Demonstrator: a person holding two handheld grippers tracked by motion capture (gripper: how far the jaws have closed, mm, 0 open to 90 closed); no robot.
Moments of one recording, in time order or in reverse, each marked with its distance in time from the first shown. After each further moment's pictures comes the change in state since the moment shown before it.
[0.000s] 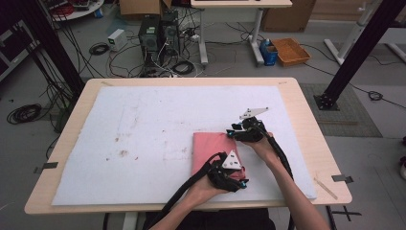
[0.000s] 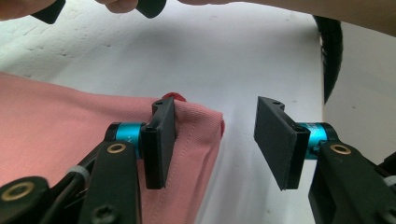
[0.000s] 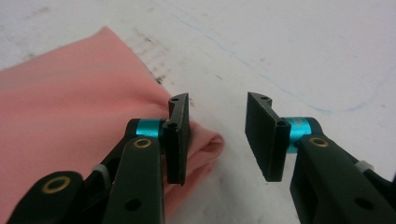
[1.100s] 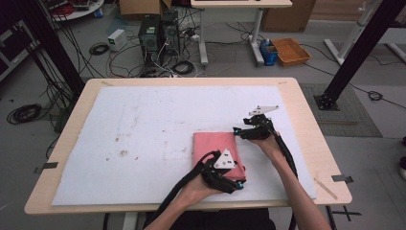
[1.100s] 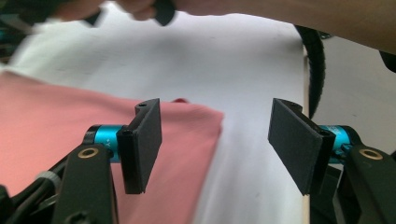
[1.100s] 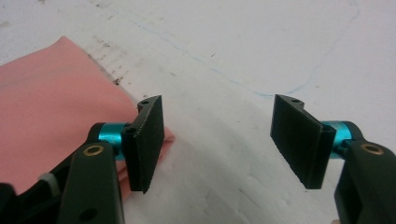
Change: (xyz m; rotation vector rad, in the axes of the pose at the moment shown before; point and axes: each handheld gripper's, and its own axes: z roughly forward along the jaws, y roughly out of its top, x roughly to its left) left arm 0.005 0.002 -0.038 -0.070 0.038 0.021; right arm -0.019 -0.006 -0.017 -0.031 -0.079 0.068
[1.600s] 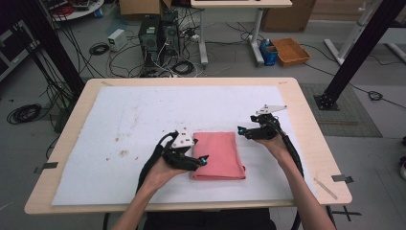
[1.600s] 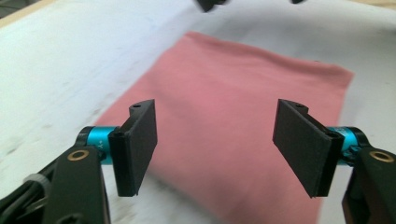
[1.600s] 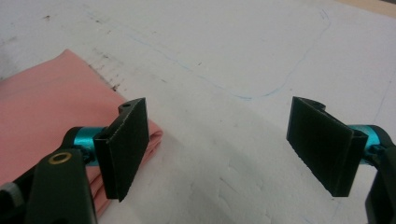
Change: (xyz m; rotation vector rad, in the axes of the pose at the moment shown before) left arm 0.071 -0.032 -0.078 -0.023 0.220 -0.107; right arm -0.004 -0.002 -0.018 -0.043 -0.008 -0.009
